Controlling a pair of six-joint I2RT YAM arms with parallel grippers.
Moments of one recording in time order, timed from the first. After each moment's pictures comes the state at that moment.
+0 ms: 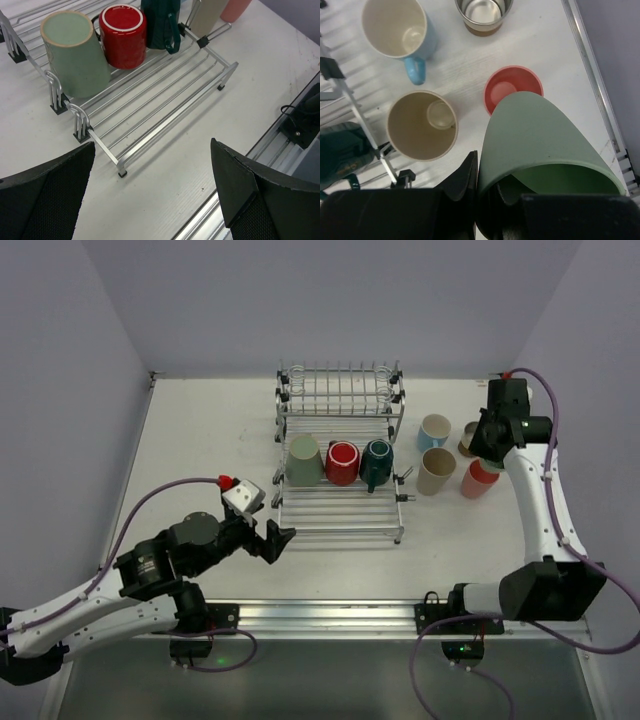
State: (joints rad) left arm -1.09 0.55 0.71 -0.45 -0.30 -0.25; right arm -0.01 1.30 1.42 -1.00 0.27 0.32
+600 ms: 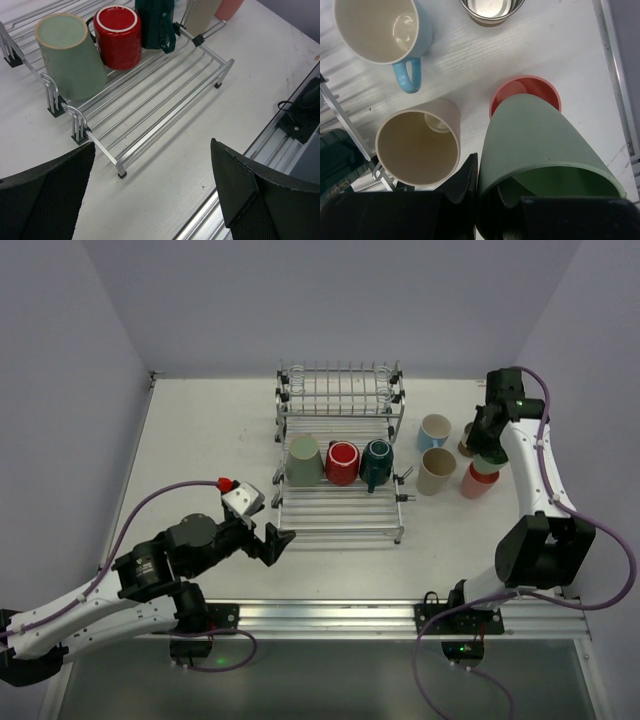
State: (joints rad) left arm -1.09 0.53 0.69 -0.44 -0.27 -0.22; right arm -0.08 1.53 1.50 -1.03 0.19 0.29
